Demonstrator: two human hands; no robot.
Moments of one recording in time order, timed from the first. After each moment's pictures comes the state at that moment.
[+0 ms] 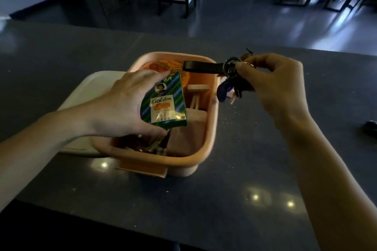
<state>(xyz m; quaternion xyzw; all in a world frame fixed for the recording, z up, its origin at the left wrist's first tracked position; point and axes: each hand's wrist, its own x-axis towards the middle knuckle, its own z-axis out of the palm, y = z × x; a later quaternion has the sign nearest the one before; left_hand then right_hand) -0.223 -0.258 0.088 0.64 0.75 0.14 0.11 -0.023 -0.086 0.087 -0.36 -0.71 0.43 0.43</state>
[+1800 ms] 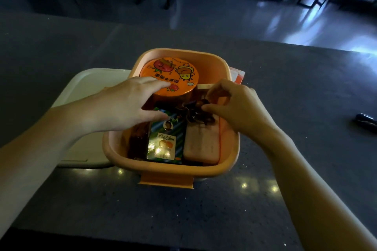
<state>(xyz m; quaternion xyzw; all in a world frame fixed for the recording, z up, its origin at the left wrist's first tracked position) -0.276 -0.250 0.069 0.67 0.72 0.12 0.15 -0.077 -0.117 0.047 -0.34 -0.89 0.25 0.19</state>
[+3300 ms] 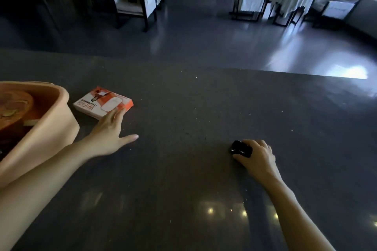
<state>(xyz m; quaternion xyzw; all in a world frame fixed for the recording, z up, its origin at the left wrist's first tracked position) -0.079 -0.004 -0.028 0.49 0.86 0.07 0.14 0.274 0.151 -0.059 -0.56 -0.79 0.22 0.14</state>
